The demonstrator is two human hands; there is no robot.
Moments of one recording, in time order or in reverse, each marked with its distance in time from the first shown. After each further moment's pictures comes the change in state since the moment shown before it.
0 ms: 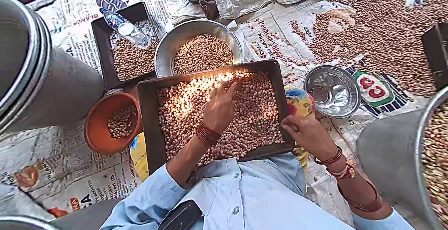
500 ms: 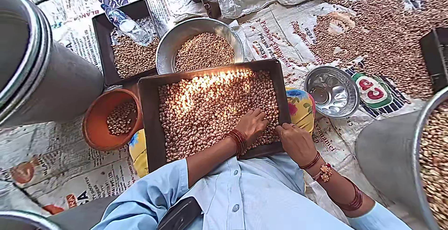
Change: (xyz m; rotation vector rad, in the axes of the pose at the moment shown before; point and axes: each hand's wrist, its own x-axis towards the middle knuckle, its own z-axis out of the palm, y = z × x) left_hand -0.016 0.053 0.052 -0.019 -0.481 0.465; right_hand -0.015 -0.013 0.052 -0.408 0.105 -0.133
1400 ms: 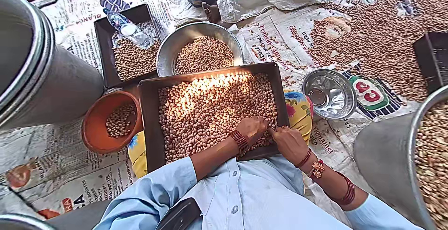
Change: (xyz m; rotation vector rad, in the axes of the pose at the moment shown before) left_hand 0.009 0.014 -0.019 -0.038 -0.298 -0.177; right_hand 0.011 -0.006 -0.005 -0.068 -0.333 -0.039
